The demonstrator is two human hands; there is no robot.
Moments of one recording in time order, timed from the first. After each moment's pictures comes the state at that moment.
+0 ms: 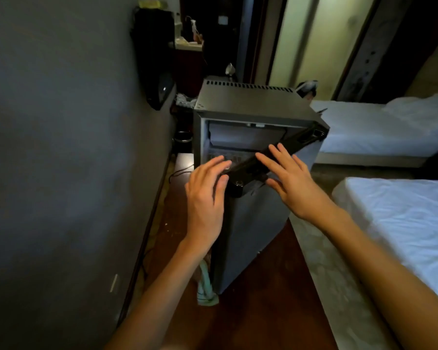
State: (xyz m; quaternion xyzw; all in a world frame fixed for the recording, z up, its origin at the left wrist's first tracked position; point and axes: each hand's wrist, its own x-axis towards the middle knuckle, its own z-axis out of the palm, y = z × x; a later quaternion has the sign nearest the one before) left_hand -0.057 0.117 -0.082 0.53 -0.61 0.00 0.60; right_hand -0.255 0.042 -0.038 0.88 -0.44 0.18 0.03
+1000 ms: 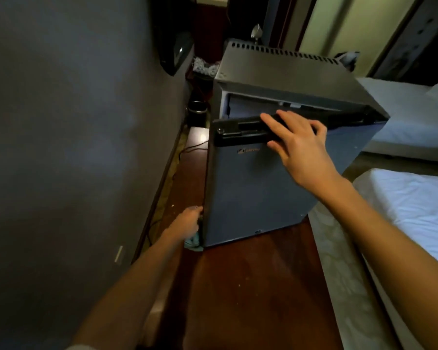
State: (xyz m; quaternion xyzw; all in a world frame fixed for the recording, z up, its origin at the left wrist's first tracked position) left_hand 0.067 0.005 -0.307 0.72 -0.61 -0.33 0.08; right_hand -0.194 -0.054 -0.049 0.87 -0.40 0.24 0.14
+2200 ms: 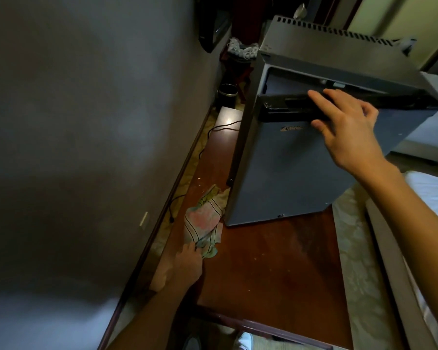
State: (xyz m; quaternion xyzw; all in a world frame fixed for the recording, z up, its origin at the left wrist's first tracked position) left_hand 0.011 0.197 -0.375 0.79 -0.58 -0.18 -0.10; right_hand -0.207 -0.040 -0.051 0.88 -0.39 0.25 0.09
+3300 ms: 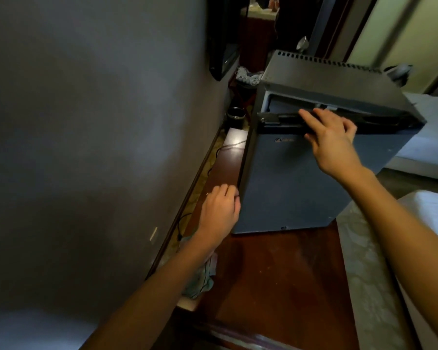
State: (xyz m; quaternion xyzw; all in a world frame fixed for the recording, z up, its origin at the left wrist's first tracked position) left_hand -0.002 0.133 -0.197 0.73 -0.61 0.07 0.30; right_hand -0.196 -0.049 -0.055 0.88 -0.40 0.26 0.09
